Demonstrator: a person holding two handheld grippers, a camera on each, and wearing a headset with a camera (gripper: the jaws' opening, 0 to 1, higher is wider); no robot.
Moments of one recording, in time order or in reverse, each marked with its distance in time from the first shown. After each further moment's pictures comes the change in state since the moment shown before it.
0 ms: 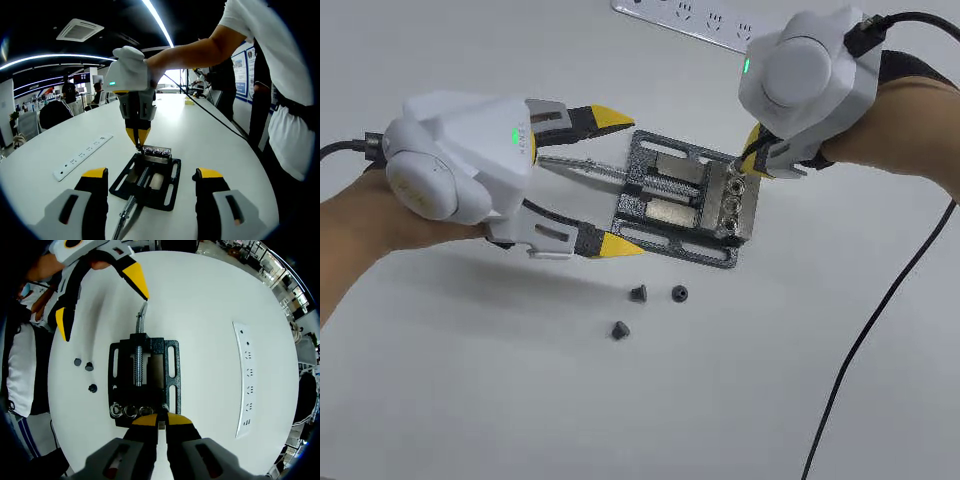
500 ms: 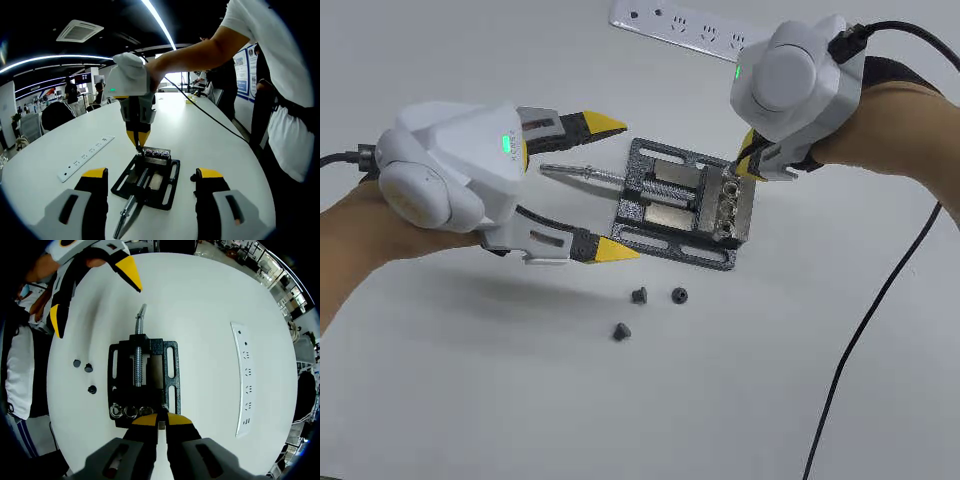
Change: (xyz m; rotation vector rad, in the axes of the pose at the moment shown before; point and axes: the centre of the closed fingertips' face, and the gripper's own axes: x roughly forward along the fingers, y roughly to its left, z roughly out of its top) left arm -0.010 -0.006 0.008 0.013 0.013 0.021; right arm 0.001 0.001 0.000 0.016 -0.020 -0.018
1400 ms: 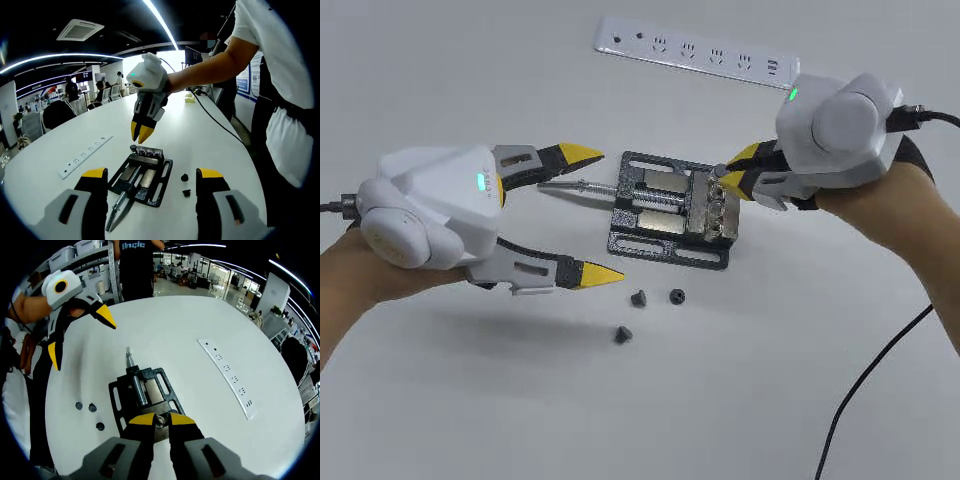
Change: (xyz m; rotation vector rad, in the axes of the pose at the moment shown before) left arm -0.013 -0.023 0.009 -0.004 0.024 0.014; right arm -0.032 0.023 0.007 0.318 -0.455 -0.179
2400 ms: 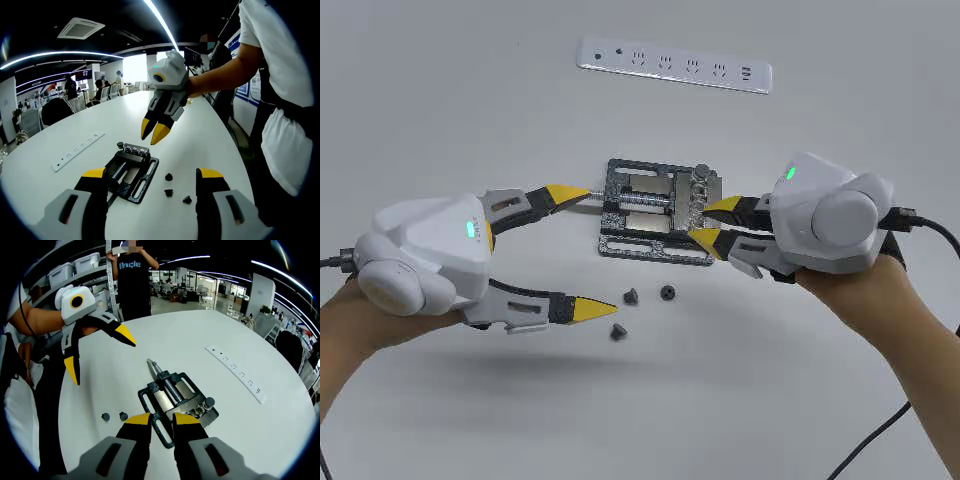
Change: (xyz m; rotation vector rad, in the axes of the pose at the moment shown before) left arm -0.007 -0.036 -0.005 -0.033 0.001 -0.011; right arm -0.021 0.071 -0.001 0.095 -0.147 -0.014
